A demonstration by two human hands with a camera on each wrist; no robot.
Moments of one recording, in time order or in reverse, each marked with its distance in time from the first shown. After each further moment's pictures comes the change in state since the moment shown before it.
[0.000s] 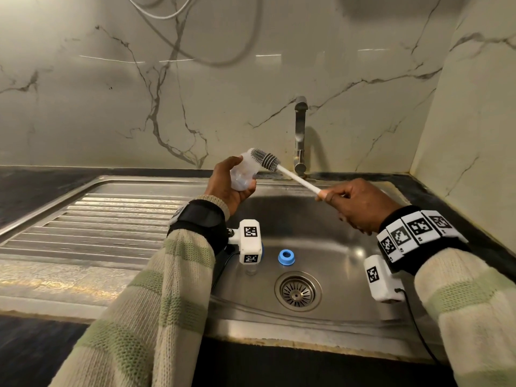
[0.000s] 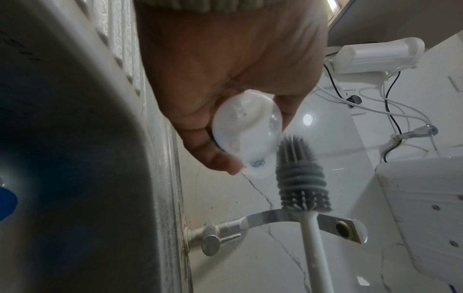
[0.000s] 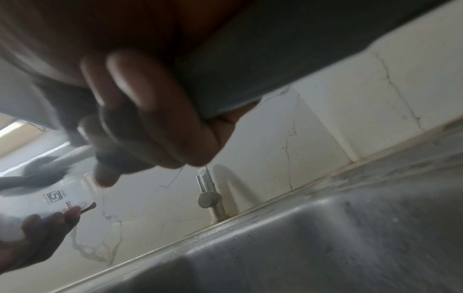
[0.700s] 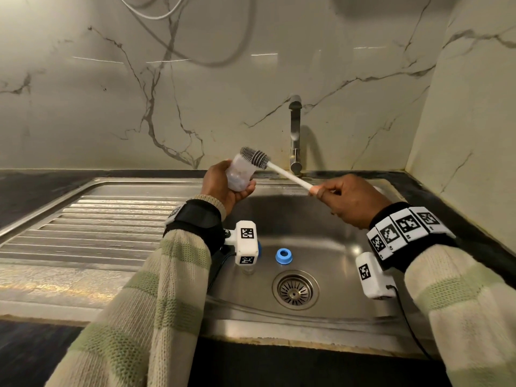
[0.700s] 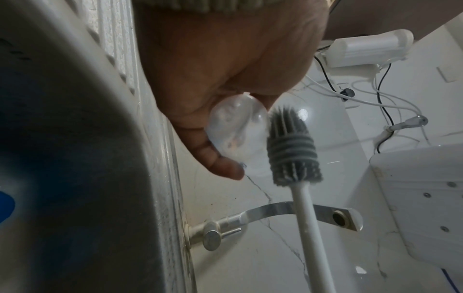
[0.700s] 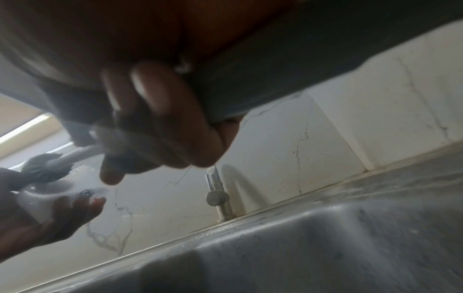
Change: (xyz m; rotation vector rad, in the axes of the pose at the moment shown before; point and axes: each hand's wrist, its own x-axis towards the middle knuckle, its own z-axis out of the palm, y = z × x) left_hand -0.001 0.002 0.006 0.067 0.027 -0.044; right_hand 0.001 -0.005 0.003 -0.056 0.014 -0.076
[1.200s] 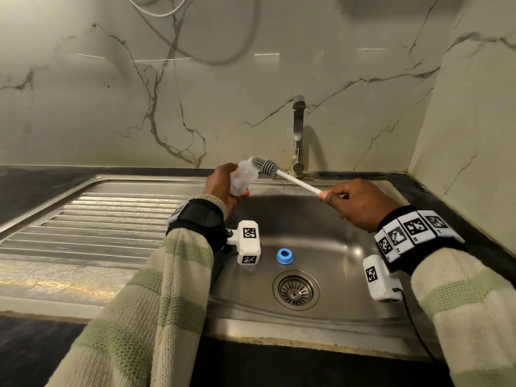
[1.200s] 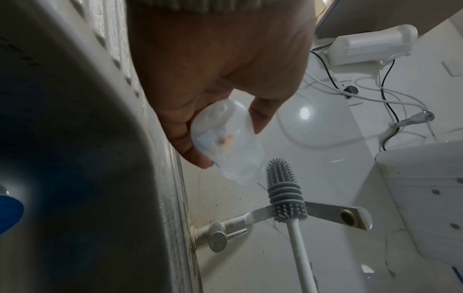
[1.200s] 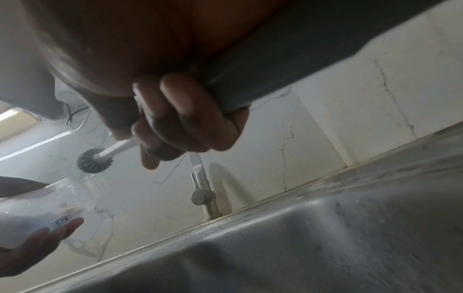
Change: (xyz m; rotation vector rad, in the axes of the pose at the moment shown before) left_hand 0.003 -0.003 -0.005 0.119 0.160 0.031; right_hand 0.001 0.012 -0.003 -0.116 0.046 0.055
